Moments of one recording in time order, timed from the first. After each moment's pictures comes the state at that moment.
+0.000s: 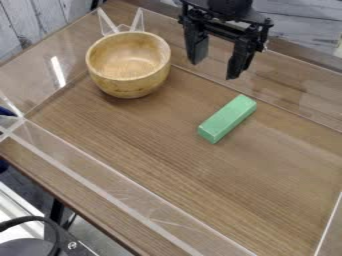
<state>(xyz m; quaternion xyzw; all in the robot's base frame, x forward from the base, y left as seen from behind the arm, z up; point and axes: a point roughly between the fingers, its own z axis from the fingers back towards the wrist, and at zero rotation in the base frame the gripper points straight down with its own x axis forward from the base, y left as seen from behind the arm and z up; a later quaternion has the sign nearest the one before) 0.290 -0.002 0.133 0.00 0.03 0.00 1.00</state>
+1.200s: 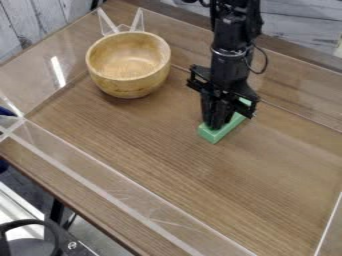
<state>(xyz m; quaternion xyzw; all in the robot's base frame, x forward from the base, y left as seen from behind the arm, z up) 0.302 -0.021 0.034 -0.02 0.04 -0.10 0.99</state>
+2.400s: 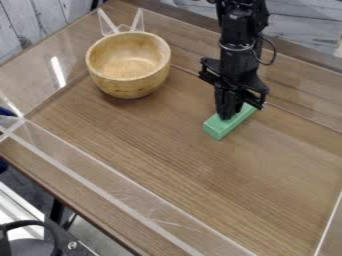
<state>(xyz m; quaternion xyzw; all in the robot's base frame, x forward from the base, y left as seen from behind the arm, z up) 0.317 -0.027 0.023 -0.03 0.02 -0.11 0.99</state>
